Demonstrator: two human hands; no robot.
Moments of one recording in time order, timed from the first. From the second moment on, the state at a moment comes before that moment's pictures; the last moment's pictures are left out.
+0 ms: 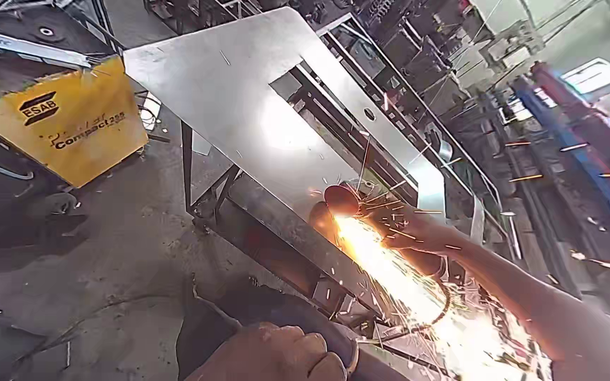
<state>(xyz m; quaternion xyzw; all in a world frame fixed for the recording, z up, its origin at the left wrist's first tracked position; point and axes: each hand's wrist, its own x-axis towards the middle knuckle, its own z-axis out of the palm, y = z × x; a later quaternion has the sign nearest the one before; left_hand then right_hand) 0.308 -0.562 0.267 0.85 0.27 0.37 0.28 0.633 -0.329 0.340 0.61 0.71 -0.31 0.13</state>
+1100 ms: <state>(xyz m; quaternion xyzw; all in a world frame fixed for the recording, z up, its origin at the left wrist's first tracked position) 0.288 -0.522 0.258 0.88 0.21 0.28 0.32 0.634 -0.358 0.321 0.69 0.64 -0.32 0.08</state>
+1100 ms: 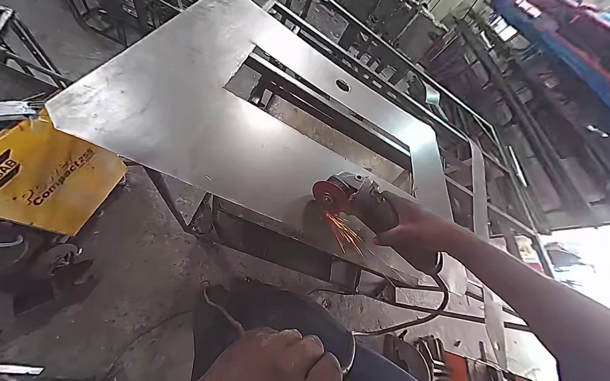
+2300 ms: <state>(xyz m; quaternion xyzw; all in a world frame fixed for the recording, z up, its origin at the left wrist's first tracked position) 0.124 -0.372 0.254 0.93 0.22 0.04 0.30 0.532 -0.419 0.339 0.84 0.46 -0.29 0.03</state>
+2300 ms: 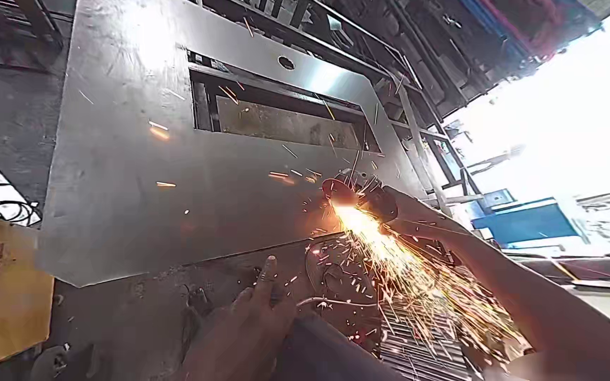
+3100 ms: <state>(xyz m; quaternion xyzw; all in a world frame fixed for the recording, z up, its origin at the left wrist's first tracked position) 0.089 -0.341 0.268 0.92 0.06 0.03 0.39 0.525 -0.449 0.335 0.88 0.26 -0.35 -0.17</state>
